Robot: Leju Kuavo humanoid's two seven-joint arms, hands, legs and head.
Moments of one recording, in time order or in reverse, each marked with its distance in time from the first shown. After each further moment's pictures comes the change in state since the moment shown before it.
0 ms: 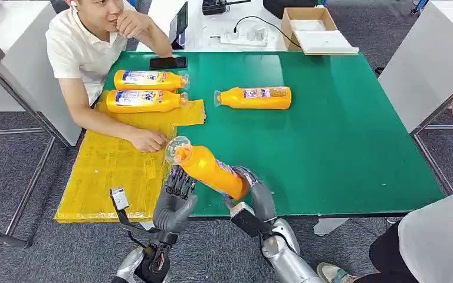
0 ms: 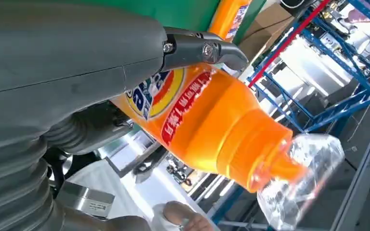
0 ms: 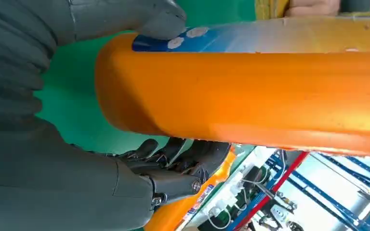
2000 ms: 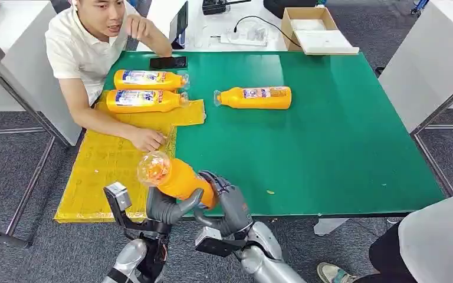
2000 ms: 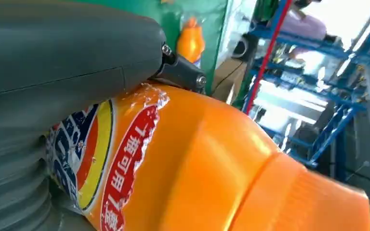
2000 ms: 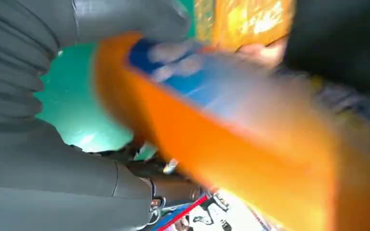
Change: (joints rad) left arm -0.041 0.046 -0.095 -0.081 -0.293 0.301 -0.150; right arm 0.025 0.013 0.305 -0.117 0.089 -0.133 0.083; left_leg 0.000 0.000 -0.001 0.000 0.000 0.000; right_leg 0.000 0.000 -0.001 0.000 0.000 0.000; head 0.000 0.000
